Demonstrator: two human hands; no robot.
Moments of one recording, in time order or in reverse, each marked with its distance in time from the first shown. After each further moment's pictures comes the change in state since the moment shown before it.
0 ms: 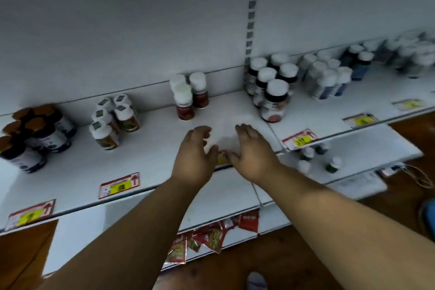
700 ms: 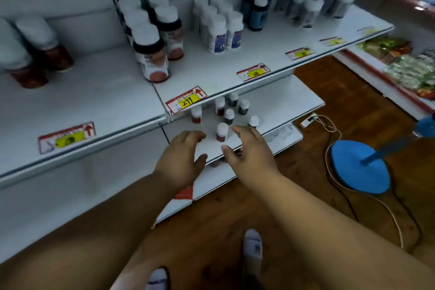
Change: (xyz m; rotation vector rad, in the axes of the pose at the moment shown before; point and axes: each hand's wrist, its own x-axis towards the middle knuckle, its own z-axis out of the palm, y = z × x) left_hand -0.062 0.081 0.206 0.181 -0.457 0.261; right_hand -0.151 0.198 -0.042 0.196 0.184 0.366
